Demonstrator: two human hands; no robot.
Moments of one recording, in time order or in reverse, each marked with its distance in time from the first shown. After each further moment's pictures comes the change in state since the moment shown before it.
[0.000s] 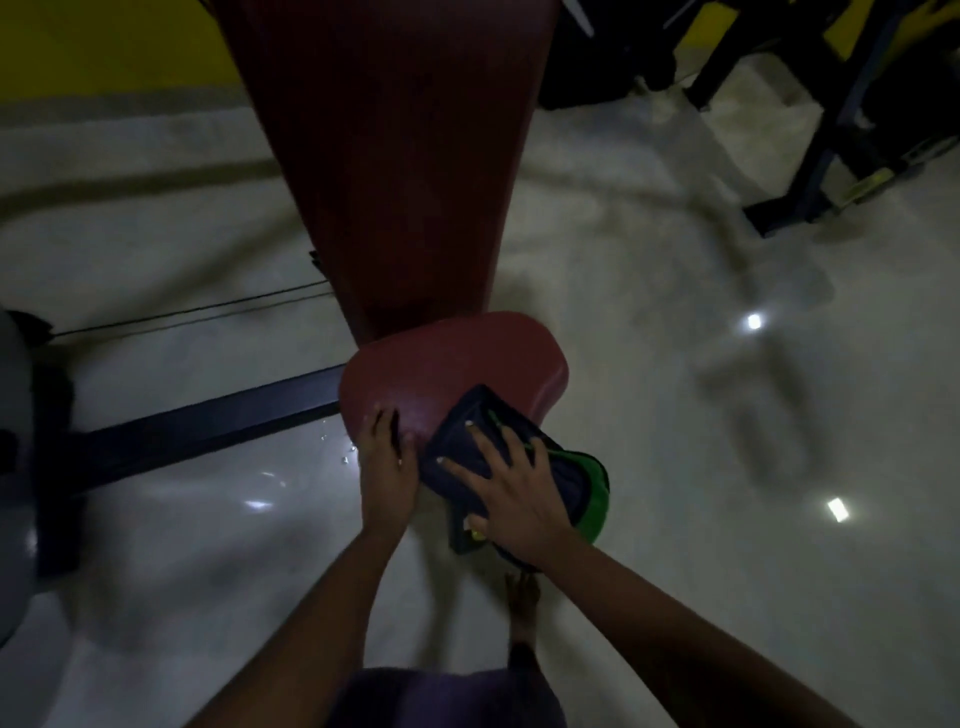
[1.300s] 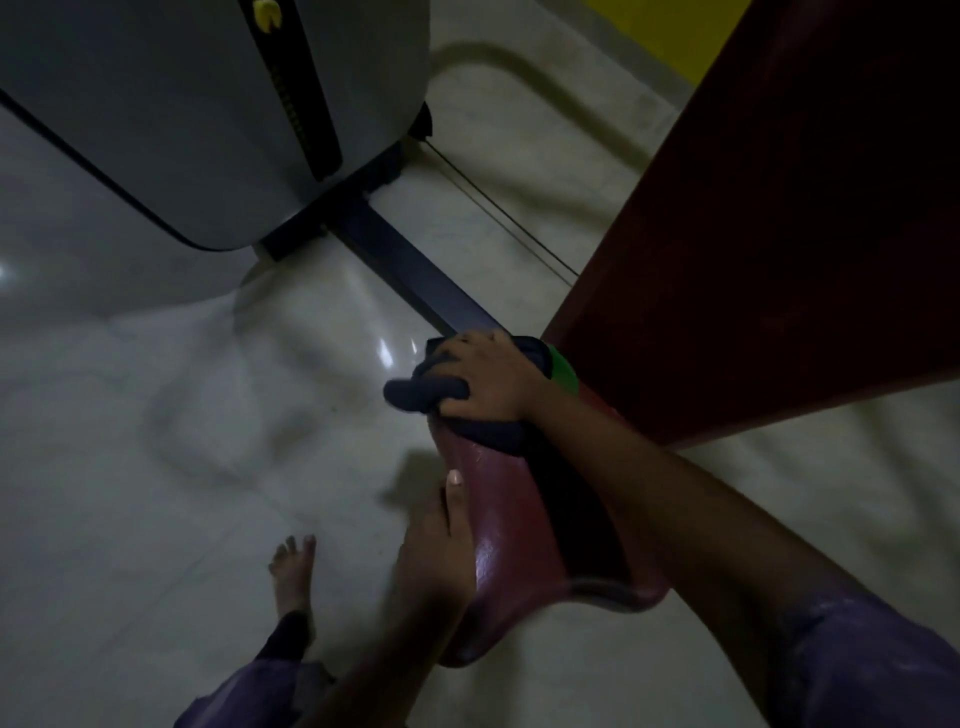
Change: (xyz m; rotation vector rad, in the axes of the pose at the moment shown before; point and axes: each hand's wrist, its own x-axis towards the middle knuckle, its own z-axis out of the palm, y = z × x) left_hand -0.013 0.092 0.091 -0.407 0.646 -1.104; right_hand 0.246 -0.051 -0.025 -0.081 -0.046 -1.378
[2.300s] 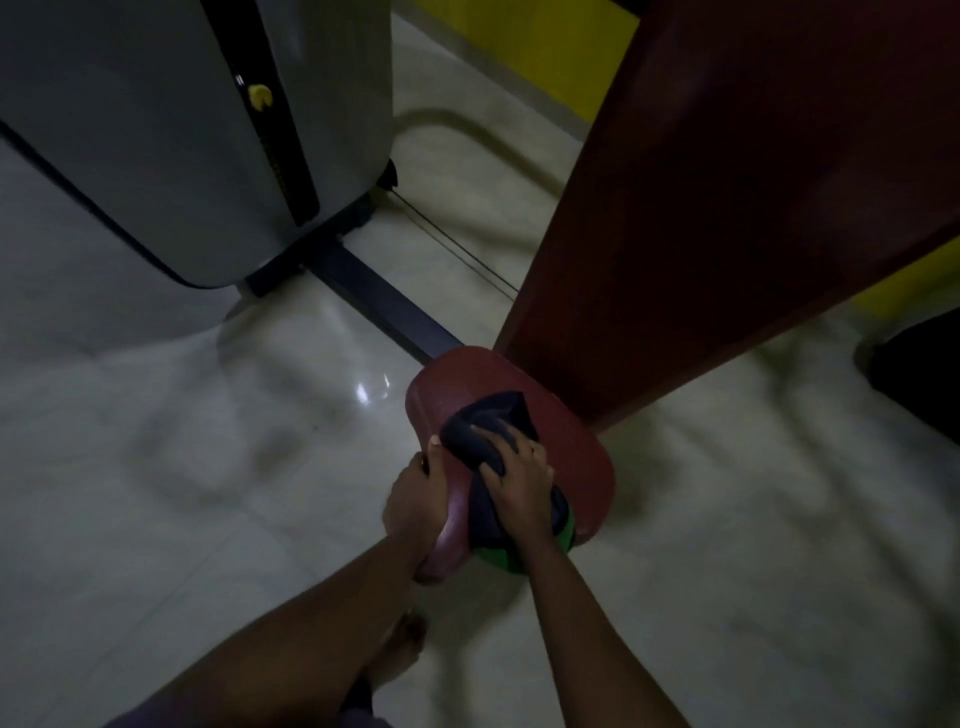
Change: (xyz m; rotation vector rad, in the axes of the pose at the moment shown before) left_hand -0.001 -0.013 0.004 0.048 -0.036 0.143; right_hand -0.158 -0.103 0.020 0.489 0.295 0.833
